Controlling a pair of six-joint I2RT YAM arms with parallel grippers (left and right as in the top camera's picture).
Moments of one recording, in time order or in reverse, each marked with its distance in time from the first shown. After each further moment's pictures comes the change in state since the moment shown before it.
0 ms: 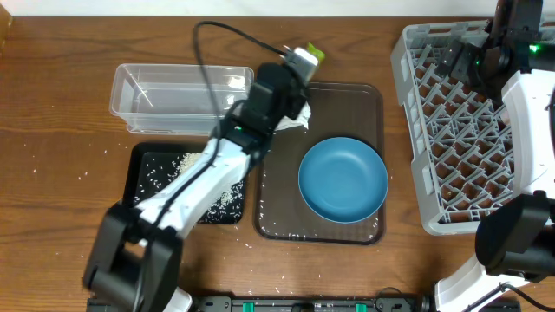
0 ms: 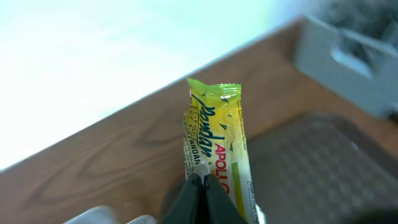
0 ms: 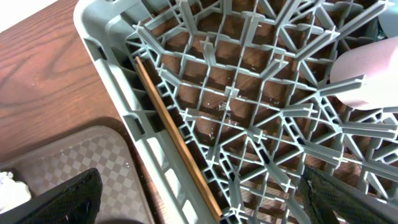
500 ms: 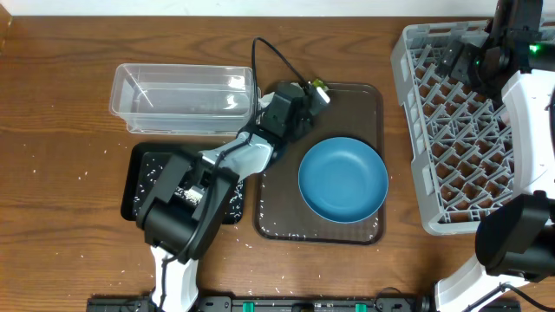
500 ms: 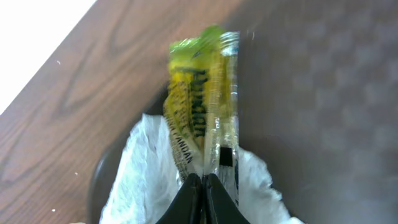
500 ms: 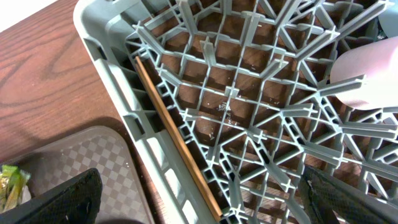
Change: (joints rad) left arm -0.029 0.353 0.000 0.114 0.056 0.327; right arm 0.000 0.000 0.000 0.000 0.000 0.000
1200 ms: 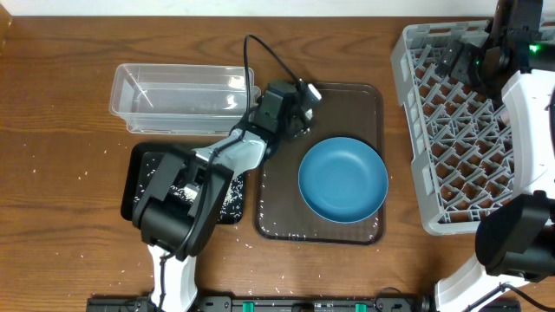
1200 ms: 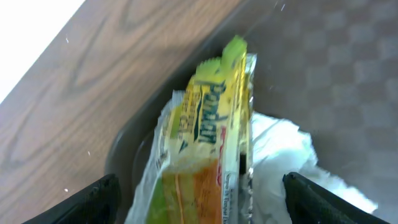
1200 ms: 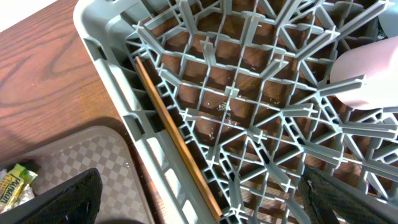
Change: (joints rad) left arm 0.048 0.019 0.000 -0.028 0.003 0.032; right arm 0.000 0.000 0.000 0.000 0.000 0.000
